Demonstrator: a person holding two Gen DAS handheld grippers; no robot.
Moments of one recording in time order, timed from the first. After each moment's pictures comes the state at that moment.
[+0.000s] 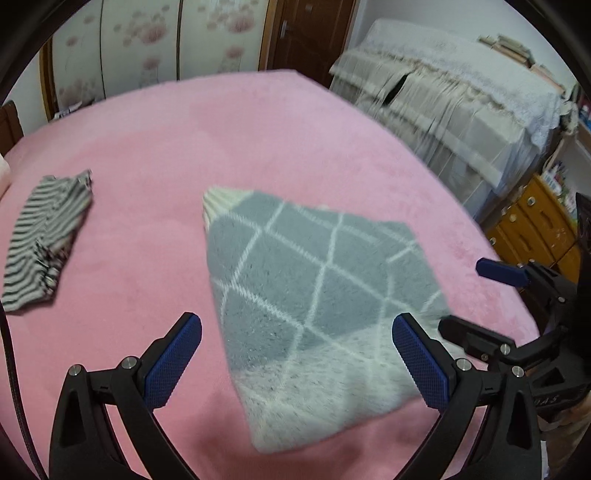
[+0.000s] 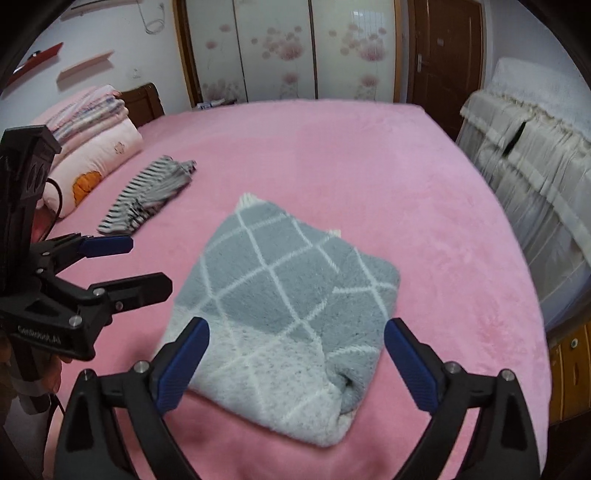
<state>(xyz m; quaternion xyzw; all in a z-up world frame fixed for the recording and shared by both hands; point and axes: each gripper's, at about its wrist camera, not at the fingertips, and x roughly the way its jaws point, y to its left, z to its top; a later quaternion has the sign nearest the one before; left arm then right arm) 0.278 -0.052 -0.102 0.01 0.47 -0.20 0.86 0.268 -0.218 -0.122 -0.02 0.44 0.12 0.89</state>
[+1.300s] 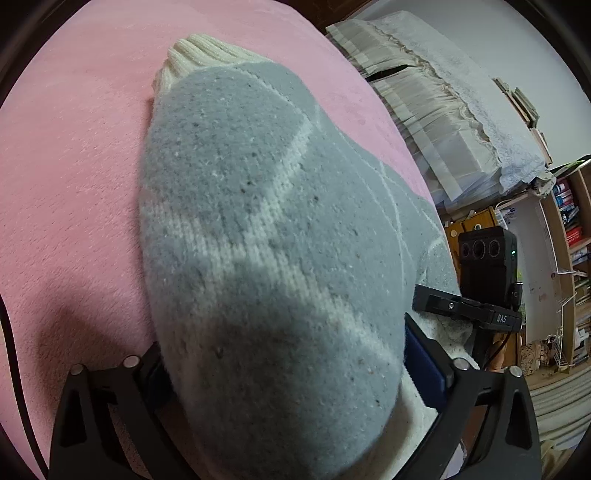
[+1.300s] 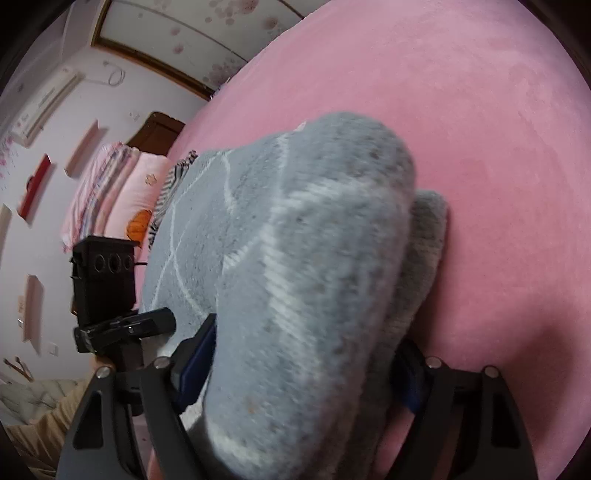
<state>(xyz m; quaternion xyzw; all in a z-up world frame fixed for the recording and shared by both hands) 0.351 -0.016 -0.262 -0.19 0.55 -0.33 0.74 0.354 -0.299 -0.272 0.27 0.53 0.27 0.75</state>
